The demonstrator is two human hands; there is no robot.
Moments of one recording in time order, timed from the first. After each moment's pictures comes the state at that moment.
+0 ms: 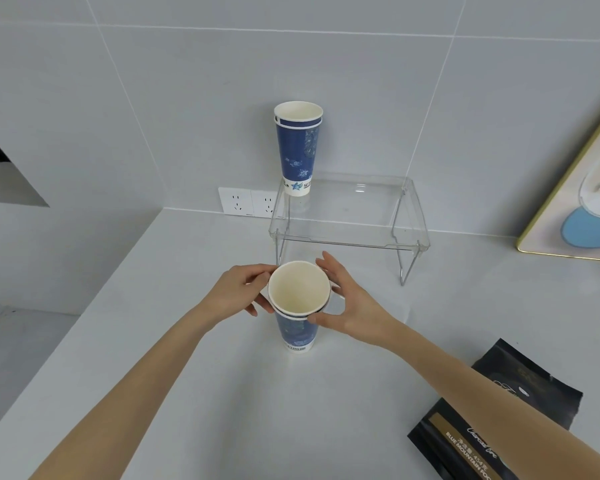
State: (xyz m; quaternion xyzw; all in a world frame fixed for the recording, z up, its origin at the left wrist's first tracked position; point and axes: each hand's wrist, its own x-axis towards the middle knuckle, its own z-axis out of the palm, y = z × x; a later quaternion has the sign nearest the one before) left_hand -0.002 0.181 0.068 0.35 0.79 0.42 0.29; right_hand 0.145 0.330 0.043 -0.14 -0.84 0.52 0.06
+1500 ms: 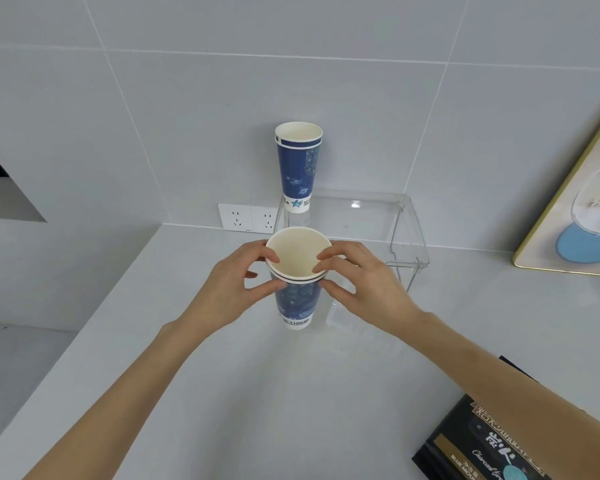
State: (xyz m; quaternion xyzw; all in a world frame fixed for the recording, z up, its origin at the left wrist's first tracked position) left_hand -0.006 0.178 0.099 0.47 0.77 0.42 0.05; right_hand 0.138 0.340 0.103 -0.01 -0.94 0.16 0.29
